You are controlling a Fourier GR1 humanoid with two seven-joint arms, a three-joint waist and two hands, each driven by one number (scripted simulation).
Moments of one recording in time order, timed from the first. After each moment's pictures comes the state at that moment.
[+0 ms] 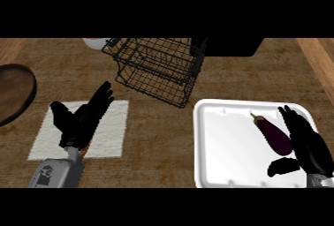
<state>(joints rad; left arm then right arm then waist) -0.17 0.14 -0.07 -1.48 0.14 -0.04 0.23 0.03 -0.32 -0.02 -1.44 0.98 -0.09 0.07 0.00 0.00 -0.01</state>
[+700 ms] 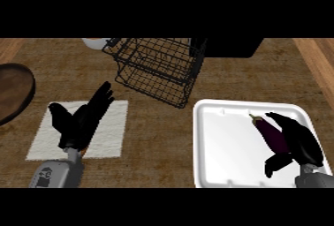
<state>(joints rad) -0.16 0.12 -0.05 -1.50 0.12 -0.06 0.24 -0.08 -0.31 -0.05 -1.22 0.99 -0.10 -0.05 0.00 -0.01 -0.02</state>
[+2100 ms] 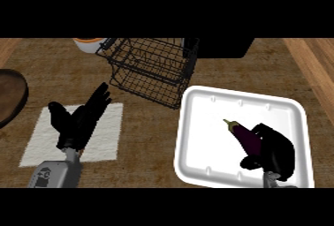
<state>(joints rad) -0.16 0.12 -0.03 -1.49 0.12 -0.05 0.26 0.03 -0.08 0.12 -1.54 1.14 -0.17 0.63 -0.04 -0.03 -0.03</state>
